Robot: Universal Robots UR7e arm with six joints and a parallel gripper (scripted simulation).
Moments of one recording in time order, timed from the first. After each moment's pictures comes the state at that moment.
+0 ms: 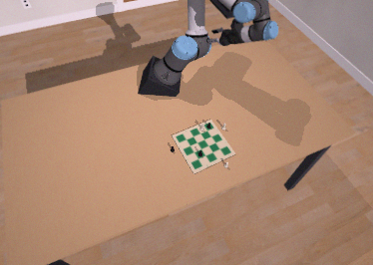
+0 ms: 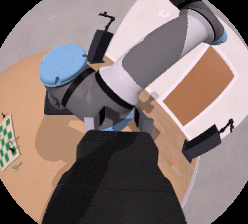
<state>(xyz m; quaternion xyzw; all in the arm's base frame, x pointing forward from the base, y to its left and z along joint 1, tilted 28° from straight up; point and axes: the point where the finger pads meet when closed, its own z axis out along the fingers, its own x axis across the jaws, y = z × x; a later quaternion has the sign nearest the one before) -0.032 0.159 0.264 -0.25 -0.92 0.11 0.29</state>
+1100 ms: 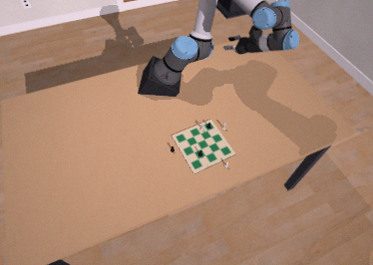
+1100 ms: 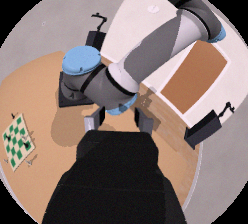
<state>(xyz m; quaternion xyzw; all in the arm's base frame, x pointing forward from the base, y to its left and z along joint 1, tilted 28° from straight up) 0.056 0.180 0.312 -0.31 -0.90 0.11 0.29</state>
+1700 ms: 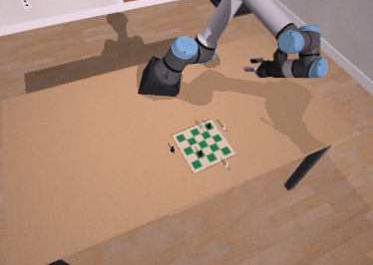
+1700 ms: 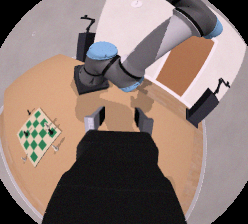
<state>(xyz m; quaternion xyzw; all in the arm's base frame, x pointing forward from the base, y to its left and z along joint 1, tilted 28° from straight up) 0.218 0.184 0.348 -0.39 -0.87 0.10 0.30</state>
